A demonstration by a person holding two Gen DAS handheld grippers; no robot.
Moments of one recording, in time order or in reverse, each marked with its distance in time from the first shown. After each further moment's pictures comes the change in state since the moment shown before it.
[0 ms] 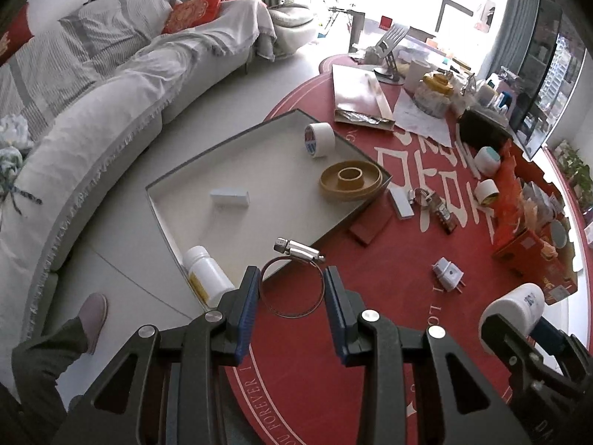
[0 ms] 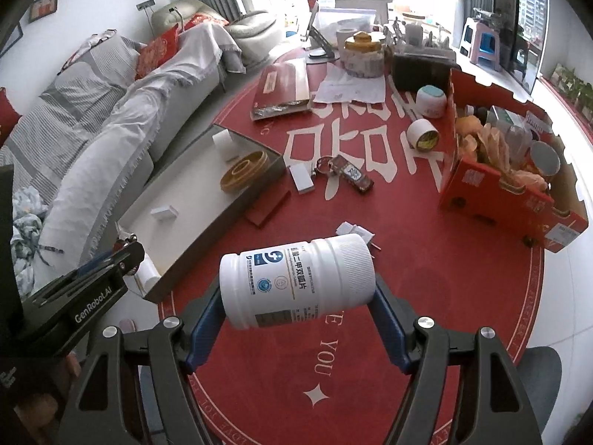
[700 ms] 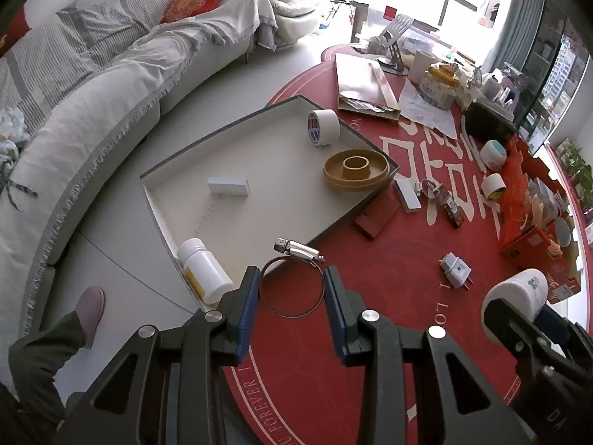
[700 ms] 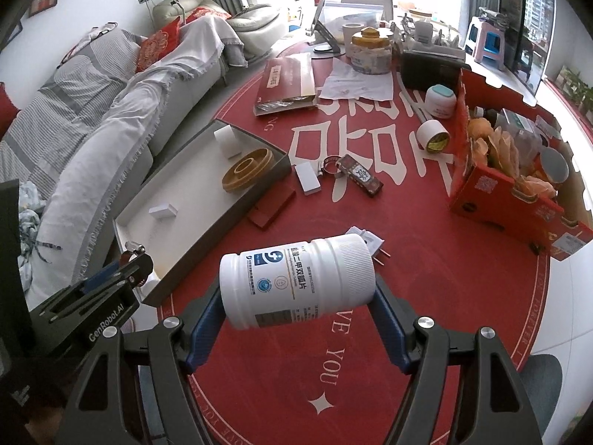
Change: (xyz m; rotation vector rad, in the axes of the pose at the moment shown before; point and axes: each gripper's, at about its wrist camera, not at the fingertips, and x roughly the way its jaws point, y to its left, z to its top) left arm 0.017 0.005 0.001 -0.005 0.039 -0.006; right arm 0.011 0.010 0.009 -0.013 0.022 -0.002
